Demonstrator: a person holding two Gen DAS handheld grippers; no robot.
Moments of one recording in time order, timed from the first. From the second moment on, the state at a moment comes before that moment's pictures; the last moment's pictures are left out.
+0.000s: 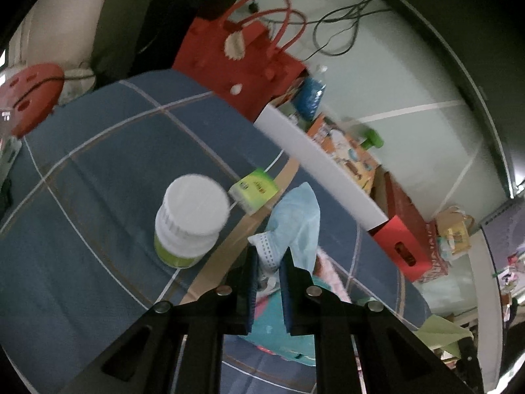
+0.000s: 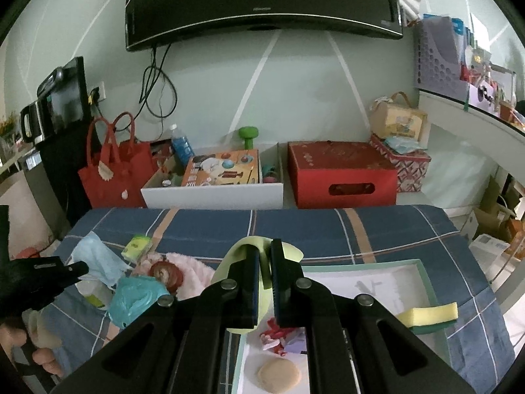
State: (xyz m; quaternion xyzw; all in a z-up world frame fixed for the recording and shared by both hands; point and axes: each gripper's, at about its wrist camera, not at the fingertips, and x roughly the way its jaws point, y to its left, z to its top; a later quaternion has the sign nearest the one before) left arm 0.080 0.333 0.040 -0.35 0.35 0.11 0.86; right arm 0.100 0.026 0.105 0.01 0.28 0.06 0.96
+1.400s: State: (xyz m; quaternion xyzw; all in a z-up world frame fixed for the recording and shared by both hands) left arm 0.145 0.098 0.056 -0.14 0.41 -0.12 0.89; right arm 0.132 -0.140 0.086 0.12 0.29 -0.13 0.94
